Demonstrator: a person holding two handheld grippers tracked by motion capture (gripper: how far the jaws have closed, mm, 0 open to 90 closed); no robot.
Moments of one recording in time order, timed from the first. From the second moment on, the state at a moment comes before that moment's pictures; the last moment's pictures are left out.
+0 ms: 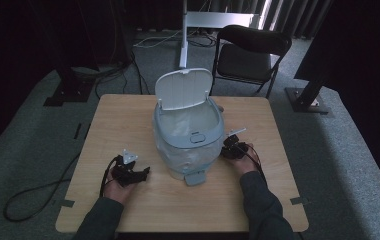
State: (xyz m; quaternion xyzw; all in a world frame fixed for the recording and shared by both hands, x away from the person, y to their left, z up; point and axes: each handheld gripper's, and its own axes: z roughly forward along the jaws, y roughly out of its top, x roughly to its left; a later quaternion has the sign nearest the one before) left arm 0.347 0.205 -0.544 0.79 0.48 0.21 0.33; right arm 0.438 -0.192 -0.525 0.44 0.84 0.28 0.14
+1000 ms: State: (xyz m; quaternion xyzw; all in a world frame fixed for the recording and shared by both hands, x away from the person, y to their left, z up) left arm 0.349 0.204 -0.545 0.79 0.48 0.21 0.33; right arm 0.428 -0.205 -0.516 0.44 0.86 0.24 0.08
